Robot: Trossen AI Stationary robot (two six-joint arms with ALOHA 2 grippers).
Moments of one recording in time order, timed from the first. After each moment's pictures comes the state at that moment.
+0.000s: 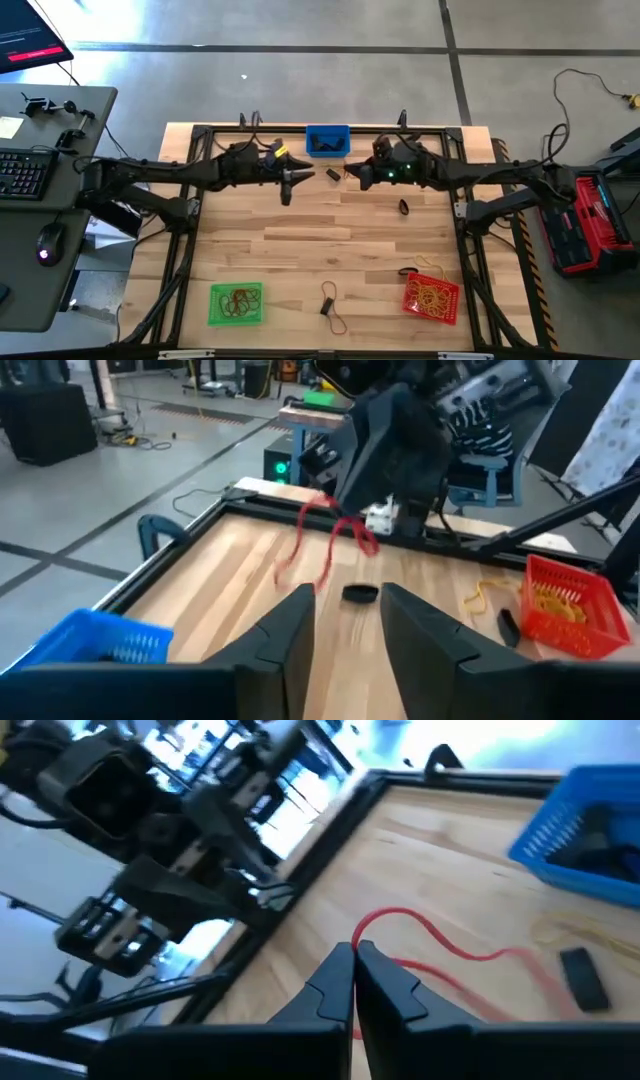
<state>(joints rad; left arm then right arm) 0.21 1.27 0.77 0.31 0.02 -0.08 -0.20 1.25 0.85 0.10 0.06 0.78</state>
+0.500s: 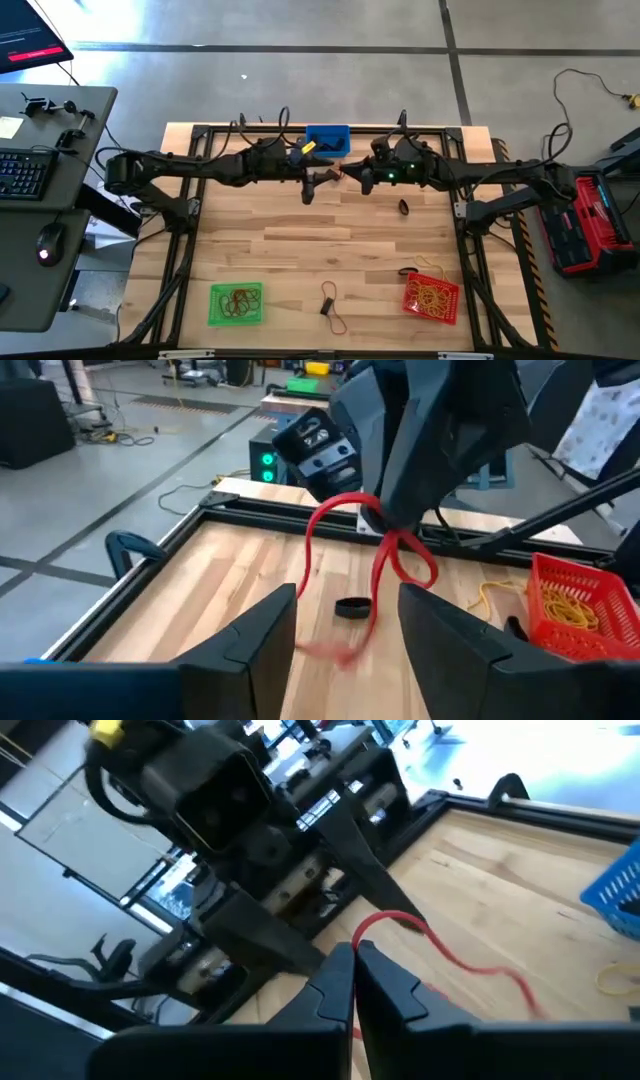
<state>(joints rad) 0.20 1.49 0.99 0.28 0.04 -0.04 -0.16 1.25 0.90 0.14 0.01 0.69</state>
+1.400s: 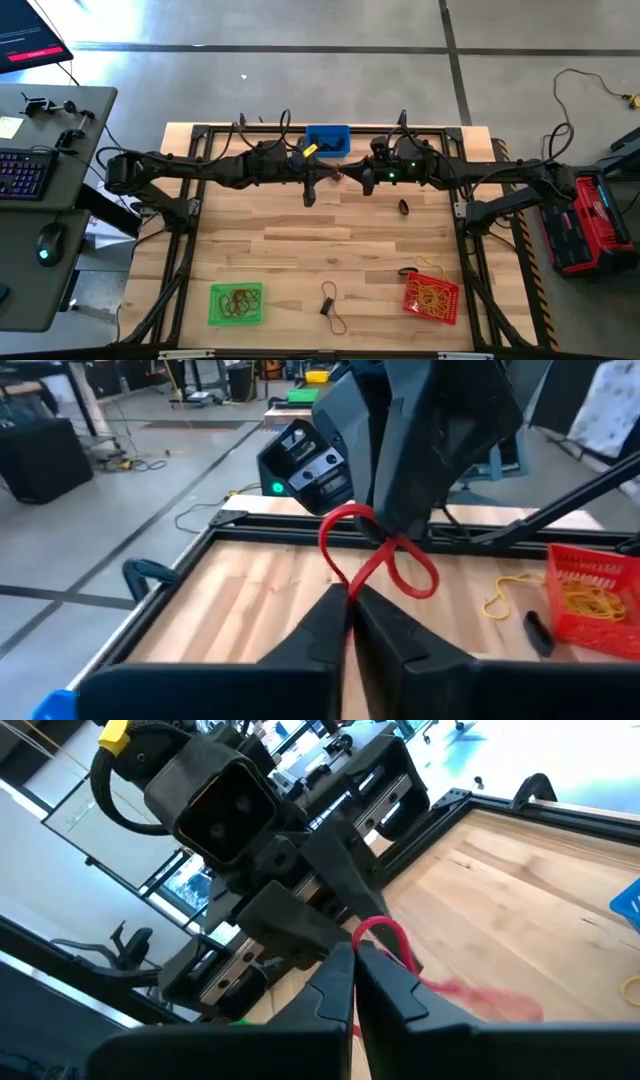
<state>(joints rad) 0.17 1.50 1.01 0.28 -0.01 0.05 -0.16 1.25 0.92 0.14 -0.04 0.67</state>
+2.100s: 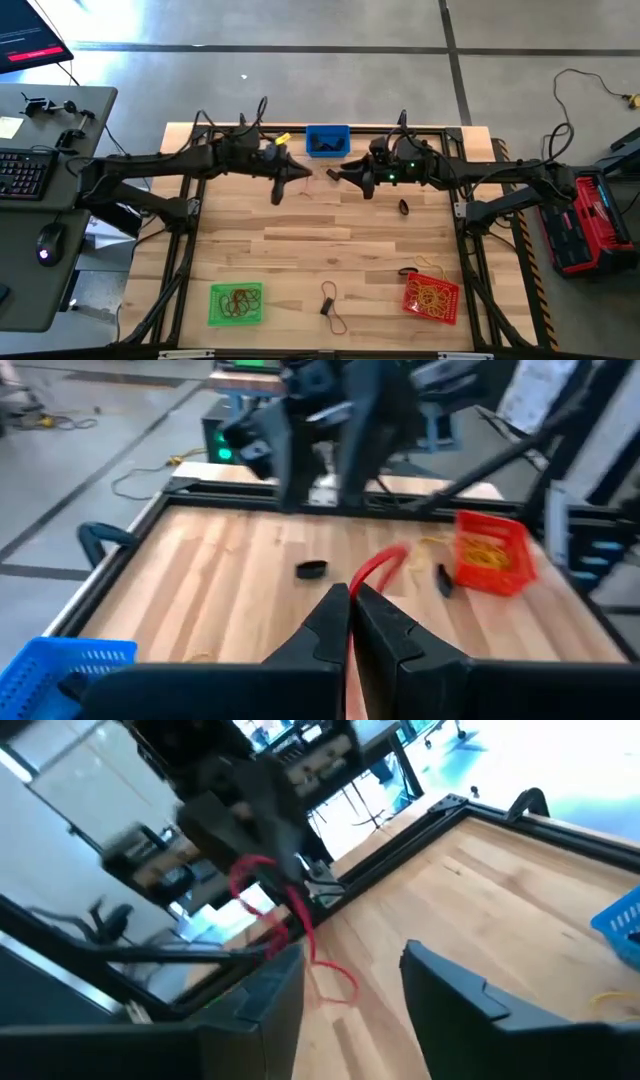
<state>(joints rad) 0.22 1.23 1.01 -0.09 0.19 0.03 -0.16 1.25 0.92 0.12 -0.04 0.56</state>
